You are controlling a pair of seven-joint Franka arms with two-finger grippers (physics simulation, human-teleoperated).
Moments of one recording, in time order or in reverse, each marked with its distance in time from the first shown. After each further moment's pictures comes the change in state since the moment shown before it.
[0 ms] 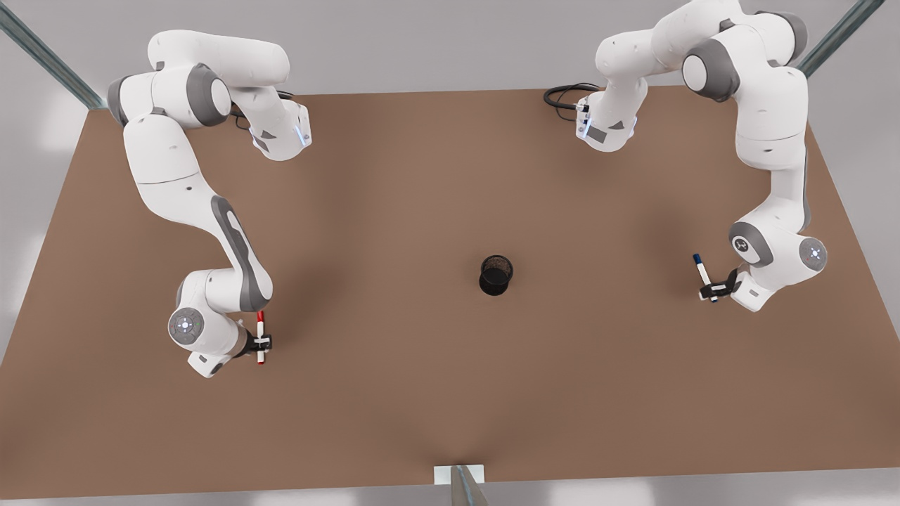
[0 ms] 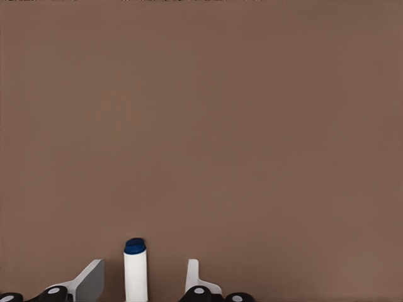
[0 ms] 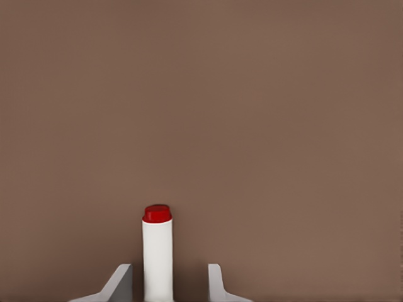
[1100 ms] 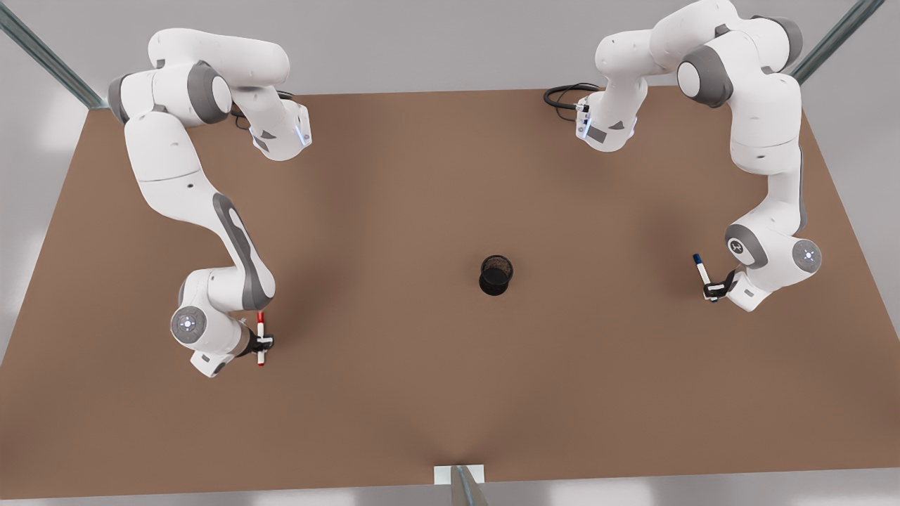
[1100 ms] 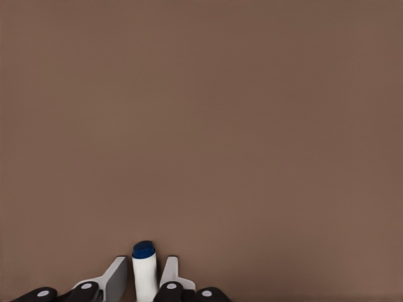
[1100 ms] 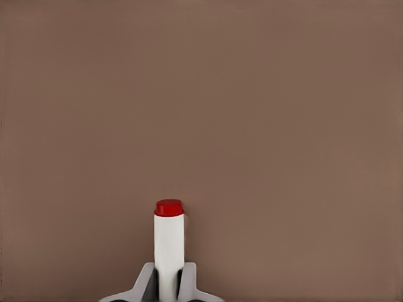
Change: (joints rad) left arm -0.047 0.029 0.050 -0.002 0.001 0.025 0.060; right arm 0.011 -0.018 0.006 0.004 0.005 -0.009 -0.002
